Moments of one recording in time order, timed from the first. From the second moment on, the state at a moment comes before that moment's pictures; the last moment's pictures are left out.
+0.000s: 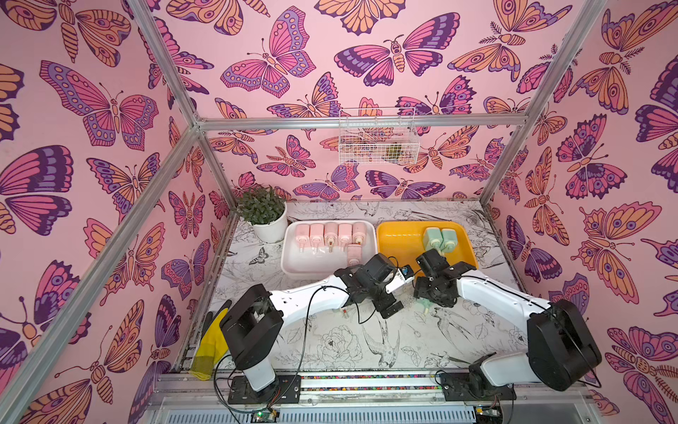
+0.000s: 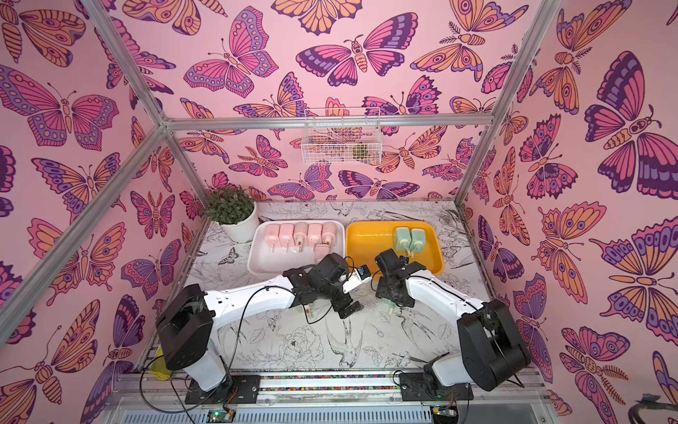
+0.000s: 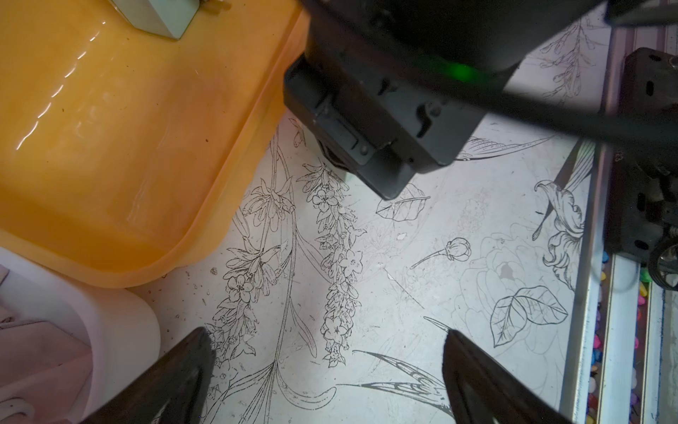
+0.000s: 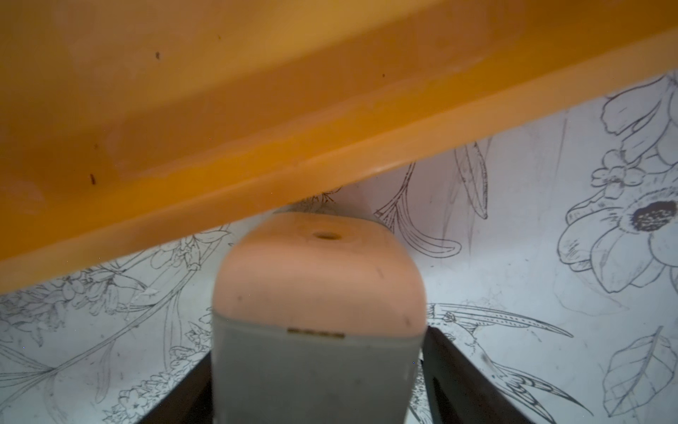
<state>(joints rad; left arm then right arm) -0.96 1.70 1.18 -0.35 0.16 0.20 0.52 1.42 0.84 -0.76 0.17 0.70</state>
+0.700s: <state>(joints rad) -0.96 1.70 1.18 -0.35 0.15 0.20 0.49 1.47 0.86 -0.72 0.11 0.61</state>
